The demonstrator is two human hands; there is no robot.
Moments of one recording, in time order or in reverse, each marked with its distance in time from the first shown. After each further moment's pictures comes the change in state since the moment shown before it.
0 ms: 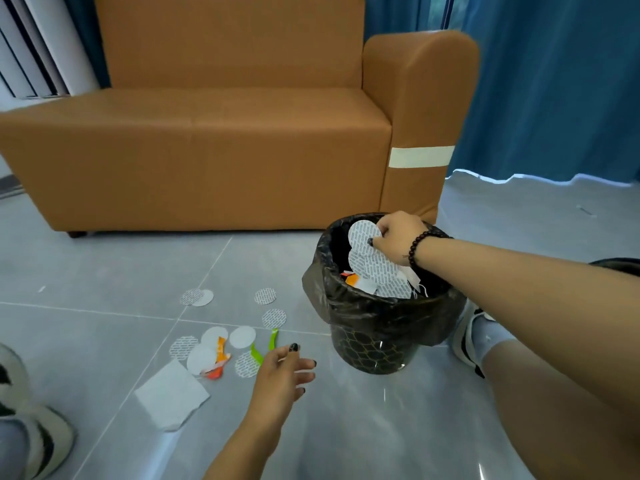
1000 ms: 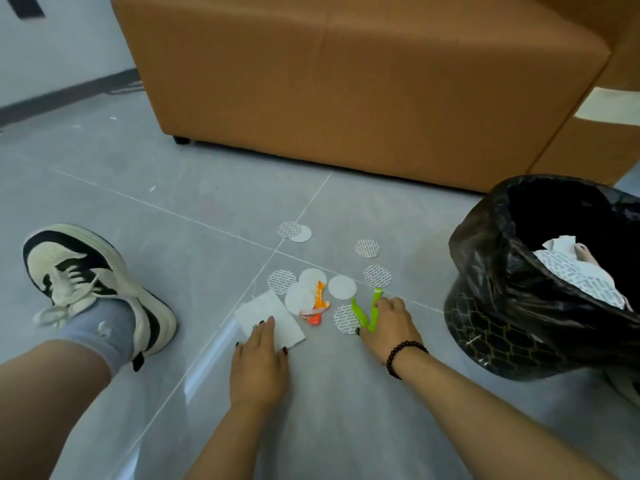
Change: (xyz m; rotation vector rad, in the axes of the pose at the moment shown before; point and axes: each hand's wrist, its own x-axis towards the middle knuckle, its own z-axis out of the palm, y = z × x) left_hand 0.087 -0.100 -0.189 1.009 0.407 0.217; right_hand -0.028 -0.094 0.297 -0.011 -0.310 -0.008
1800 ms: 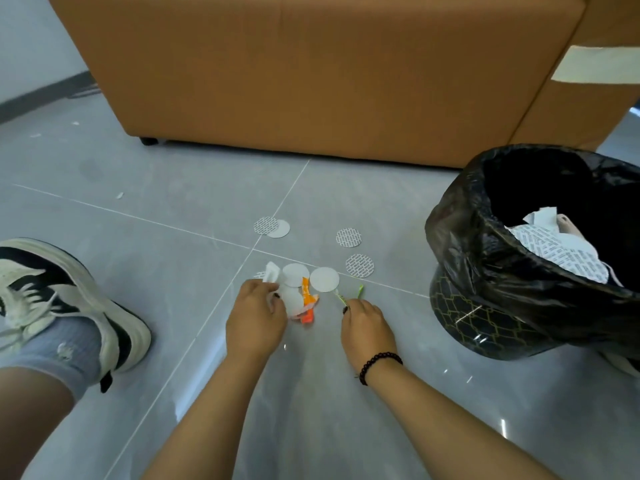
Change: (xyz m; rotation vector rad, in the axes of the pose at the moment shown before) left_hand 0.054 0.050 -0.017 -0.205 0.132 0.061; right_hand 0.000 -0.004 0.033 0.112 0.241 -0.097
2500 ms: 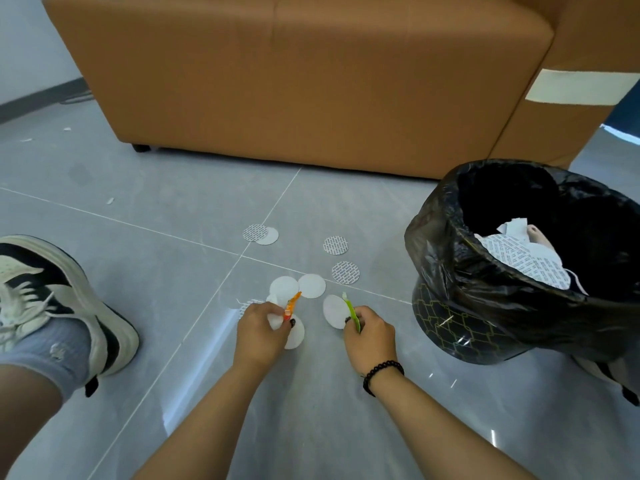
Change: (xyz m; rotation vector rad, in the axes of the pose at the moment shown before) left_hand -0.011 0.000 0.032 -0.204 -0.132 -0.113; right_hand -0.011 0.017 -0.025 0.431 0.053 0.192
